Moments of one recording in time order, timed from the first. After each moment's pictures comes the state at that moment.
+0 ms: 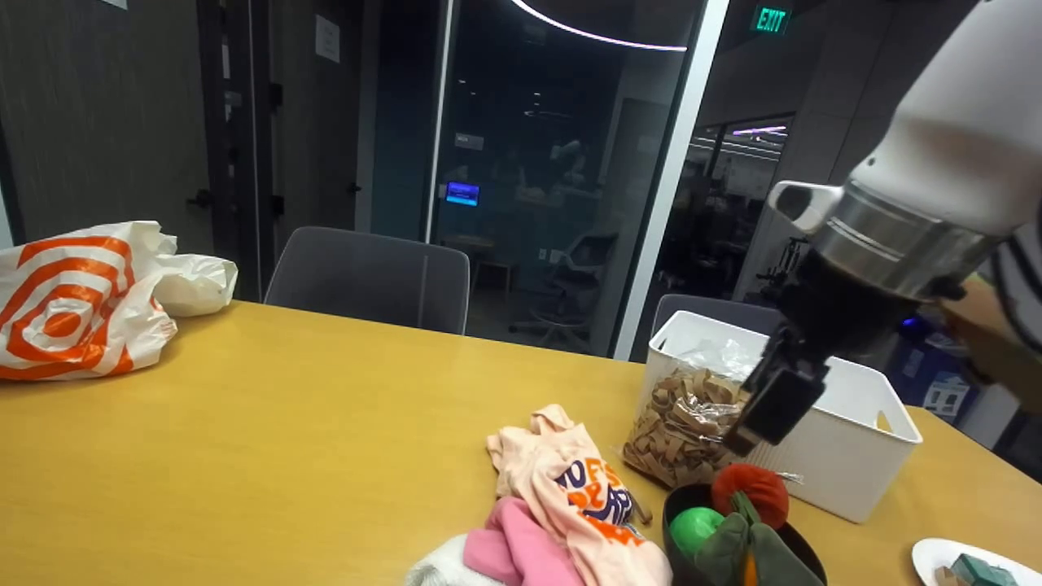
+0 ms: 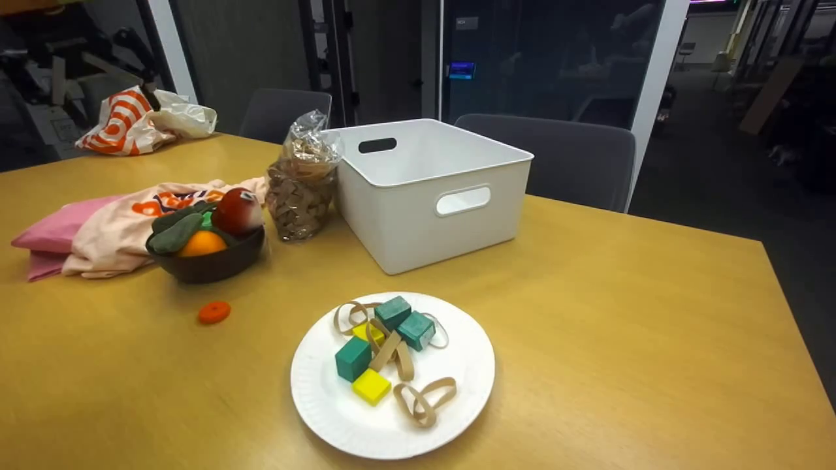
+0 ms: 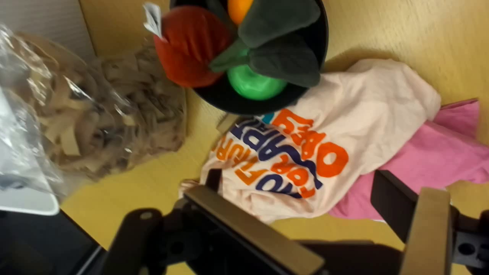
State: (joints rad) arm 0.37 -0.42 0.23 -2.45 -0.07 2.32 -0.29
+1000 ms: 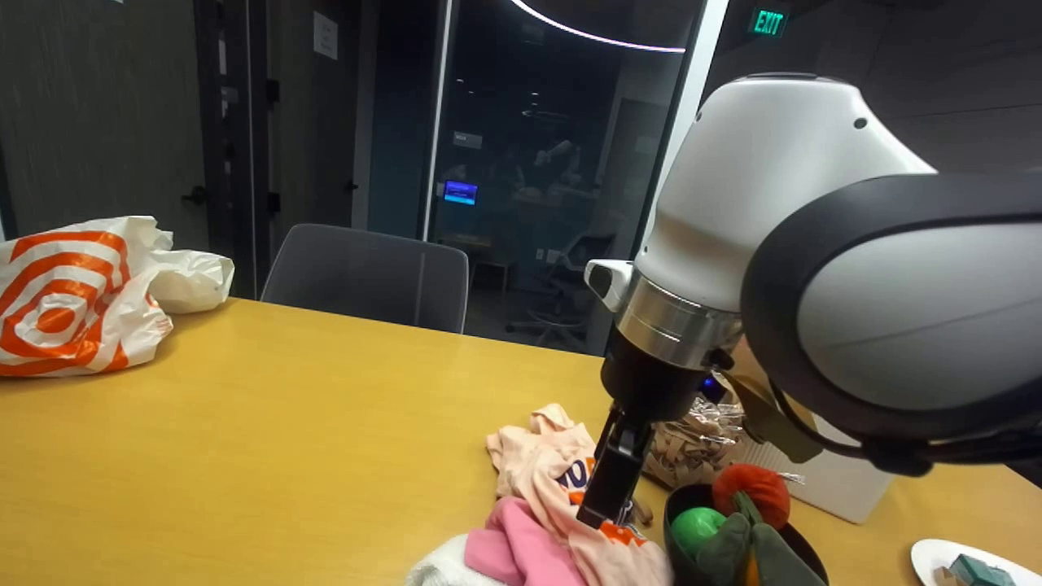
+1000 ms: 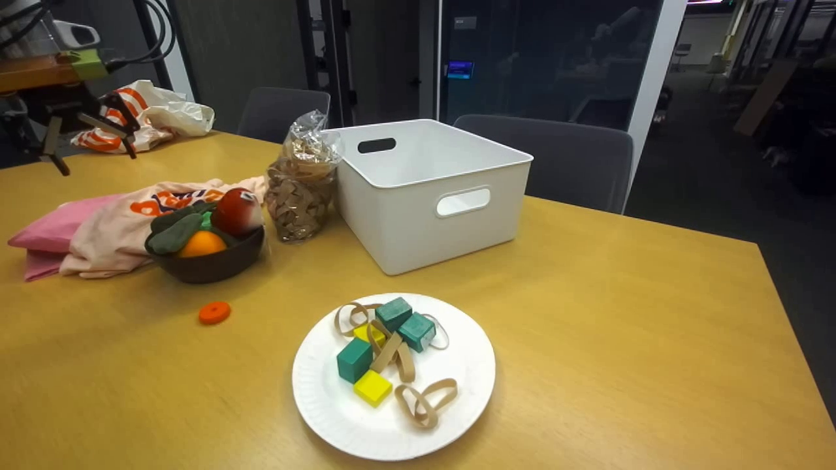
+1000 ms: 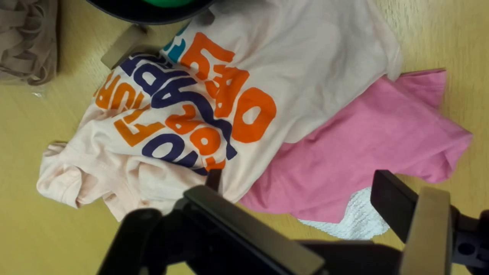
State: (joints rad) arm 0.41 -0.04 0.36 -2.24 -0.11 2.37 -0.28
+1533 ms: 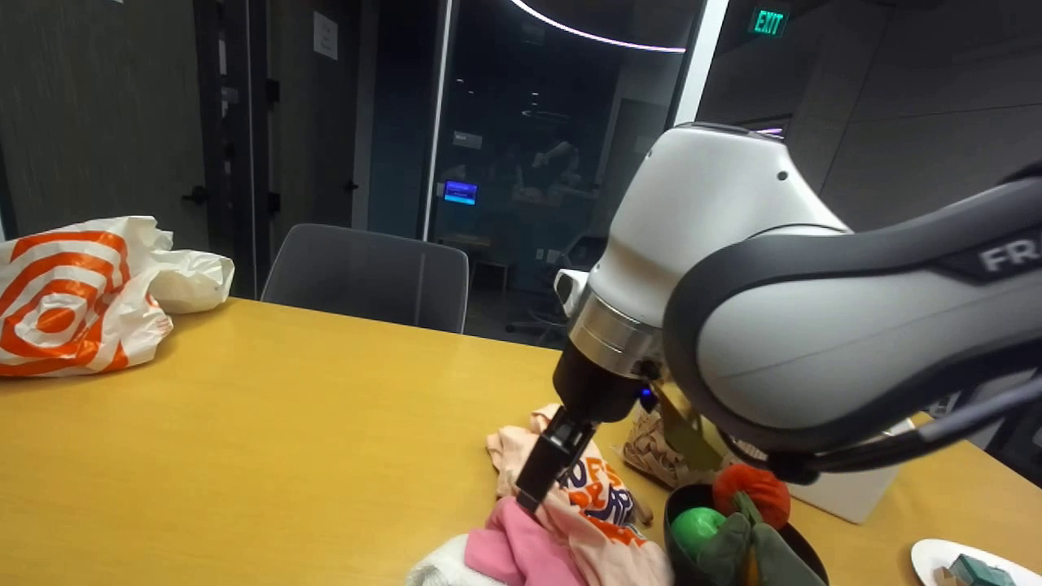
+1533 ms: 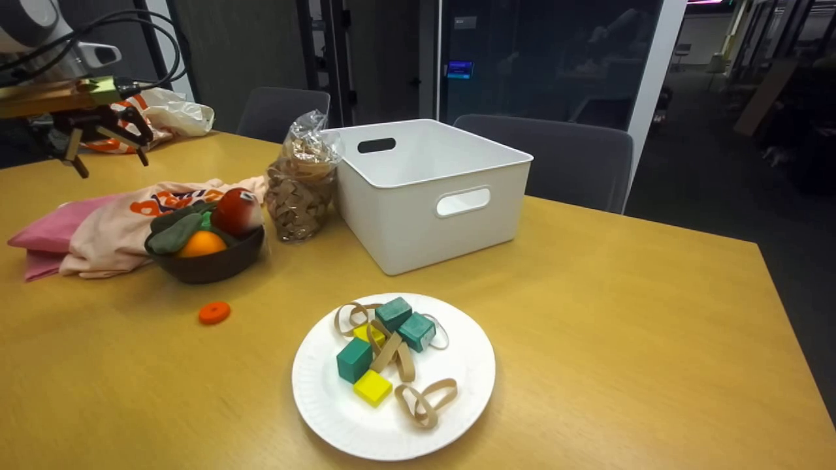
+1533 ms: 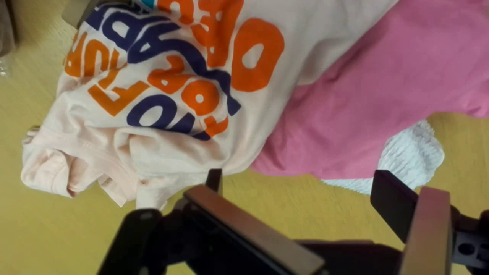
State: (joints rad) arm 0.41 0.12 0.36 -2.15 -0.15 2.50 -0.13
